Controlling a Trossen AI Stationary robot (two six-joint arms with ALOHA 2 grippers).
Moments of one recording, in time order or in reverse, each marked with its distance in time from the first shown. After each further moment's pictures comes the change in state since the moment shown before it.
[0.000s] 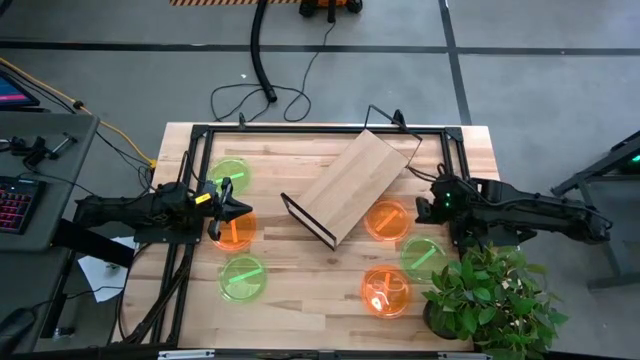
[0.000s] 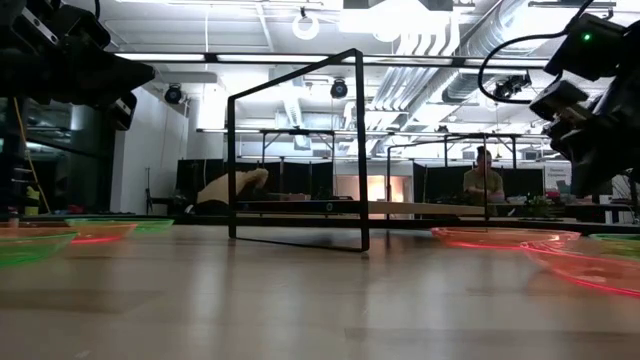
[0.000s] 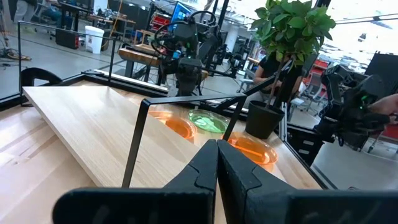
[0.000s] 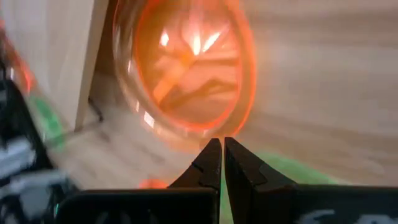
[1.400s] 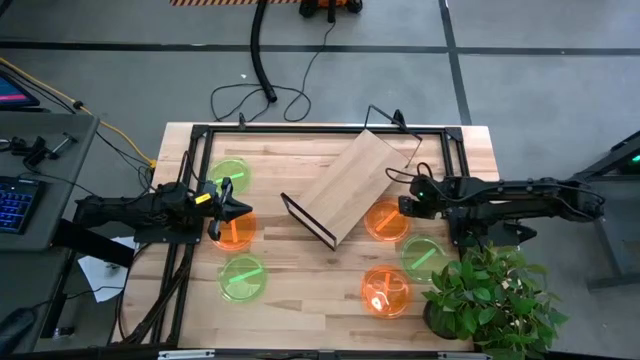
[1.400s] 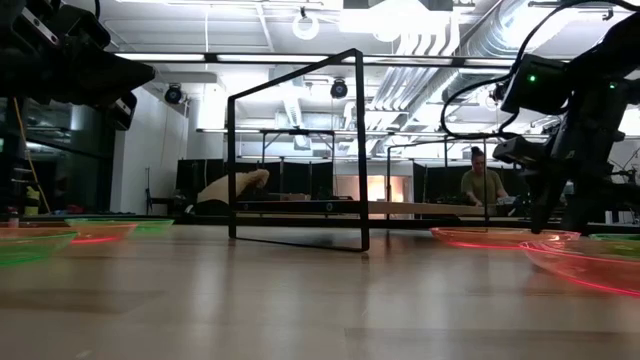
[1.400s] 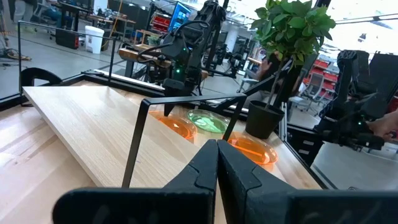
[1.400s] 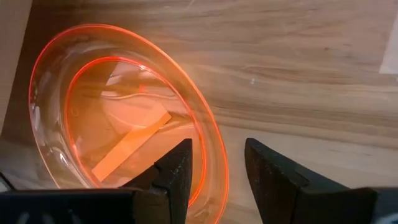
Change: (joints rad) left arm 0.000 0.000 0.000 0.000 0.000 0.000; right arm 0.000 0.514 0.005 0.302 0.156 -0.081
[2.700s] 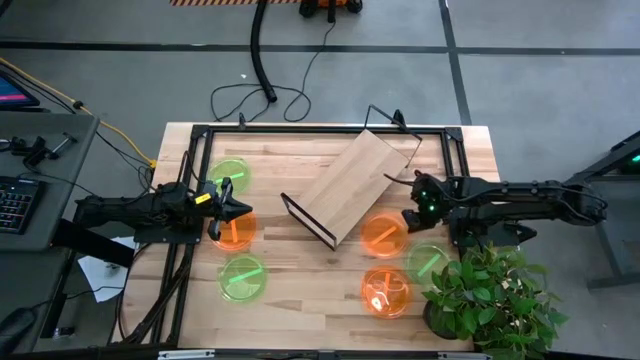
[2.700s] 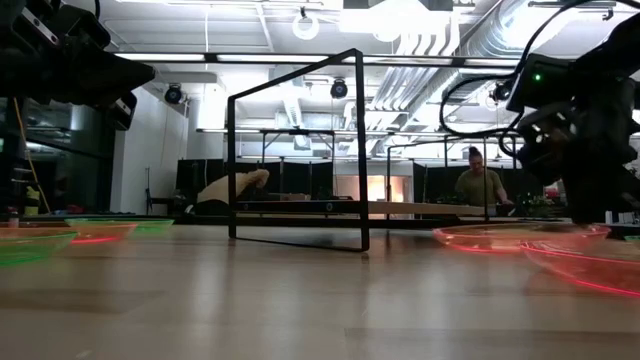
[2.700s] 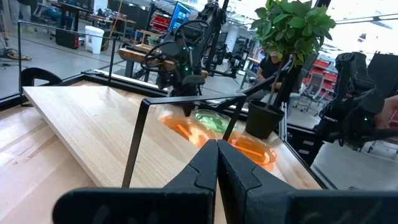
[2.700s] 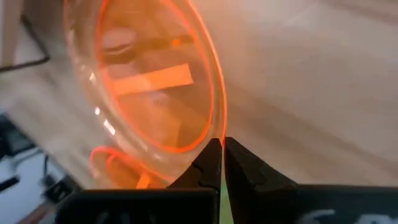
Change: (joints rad) left arm 0.000 0.000 0.000 0.000 0.000 0.000; right arm -0.026 -0.076 -0.007 -0.057 -0.383 -0.253
